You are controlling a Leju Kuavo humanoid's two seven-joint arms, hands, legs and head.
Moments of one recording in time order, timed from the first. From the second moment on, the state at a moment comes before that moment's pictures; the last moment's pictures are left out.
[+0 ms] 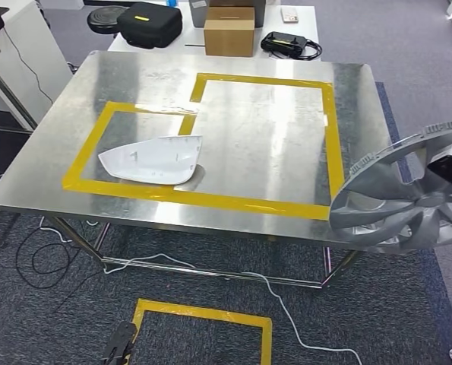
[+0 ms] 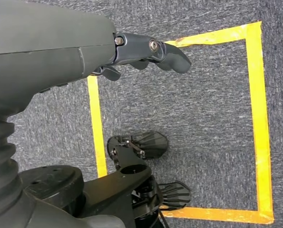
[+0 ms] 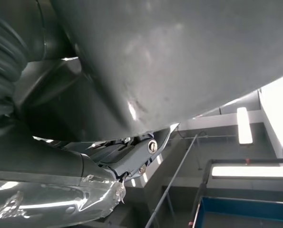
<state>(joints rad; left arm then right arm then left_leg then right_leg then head) -0.12 -0.14 0.91 -0.23 -0.95 0.02 -0.26 -0.57 -0.59 0.08 -1.45 0.98 -0.19 -0.19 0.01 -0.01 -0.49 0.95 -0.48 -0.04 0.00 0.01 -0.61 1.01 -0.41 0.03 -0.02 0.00</state>
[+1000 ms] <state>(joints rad) -0.12 -0.14 0.91 -0.23 -0.97 0.02 -0.25 -0.80 -0.72 0.15 -1.27 0.95 -0.11 -0.16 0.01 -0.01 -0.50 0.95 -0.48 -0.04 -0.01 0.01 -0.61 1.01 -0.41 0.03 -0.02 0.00</state>
